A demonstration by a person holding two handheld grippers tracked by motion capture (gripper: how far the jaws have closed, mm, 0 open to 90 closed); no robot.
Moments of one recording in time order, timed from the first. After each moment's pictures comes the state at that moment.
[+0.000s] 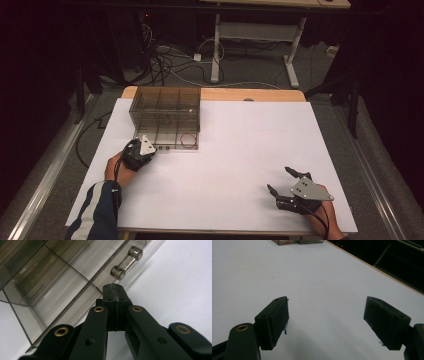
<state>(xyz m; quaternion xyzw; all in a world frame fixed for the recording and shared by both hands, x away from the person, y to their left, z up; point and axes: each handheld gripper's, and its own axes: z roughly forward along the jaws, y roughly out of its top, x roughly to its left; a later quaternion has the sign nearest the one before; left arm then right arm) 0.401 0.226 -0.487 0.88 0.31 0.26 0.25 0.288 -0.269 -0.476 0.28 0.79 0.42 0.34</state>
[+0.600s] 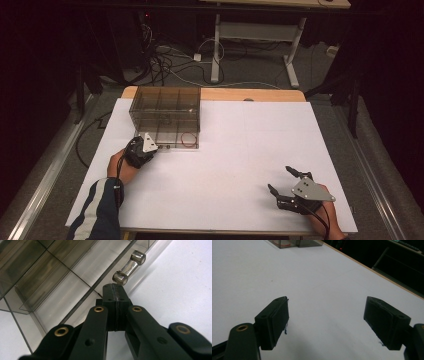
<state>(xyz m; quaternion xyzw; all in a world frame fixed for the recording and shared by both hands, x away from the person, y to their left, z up) 0.408 0.222 -0.488 0.88 0.31 0.27 0.25 0.287 -0.270 -0.472 0.27 0.79 0.42 0.35</state>
